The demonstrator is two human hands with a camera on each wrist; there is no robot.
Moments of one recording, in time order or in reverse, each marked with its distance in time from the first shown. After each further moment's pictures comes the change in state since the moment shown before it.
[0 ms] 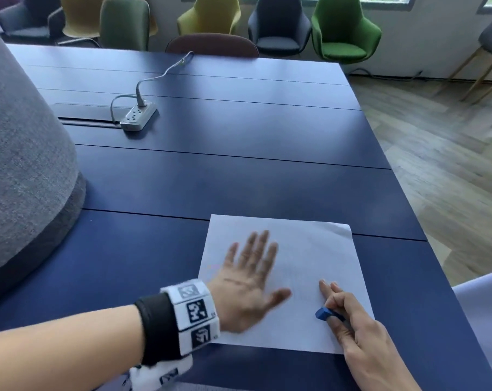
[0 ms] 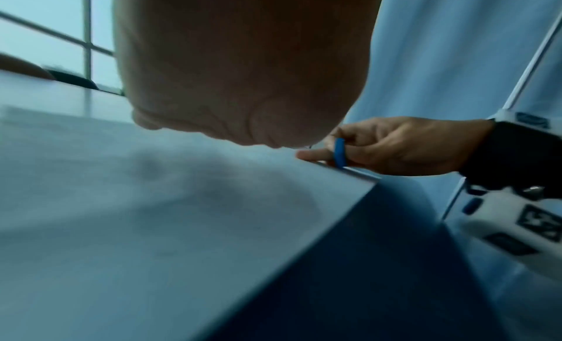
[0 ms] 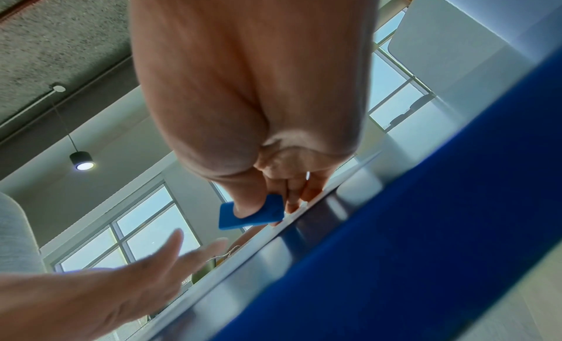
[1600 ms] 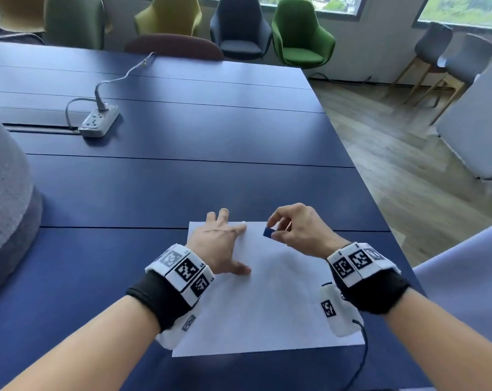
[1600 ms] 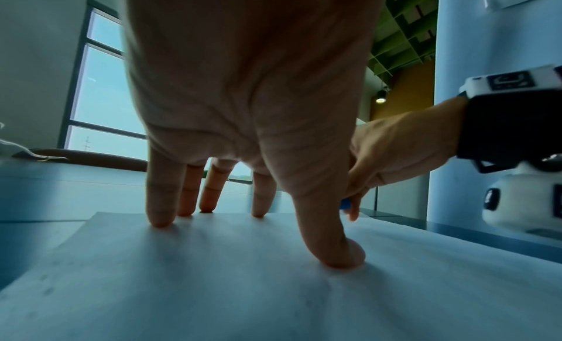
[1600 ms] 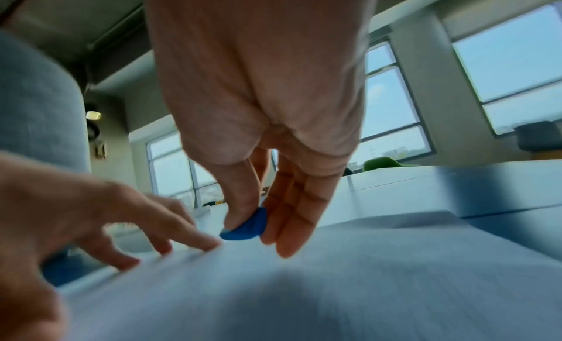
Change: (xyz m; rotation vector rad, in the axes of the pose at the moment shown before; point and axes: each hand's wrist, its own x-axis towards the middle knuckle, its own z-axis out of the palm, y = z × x) left_hand 0.041 -0.032 -0.055 0.076 0.132 -0.112; right_hand 0.145 -0.074 -0.022 -0.343 -0.094 0.063
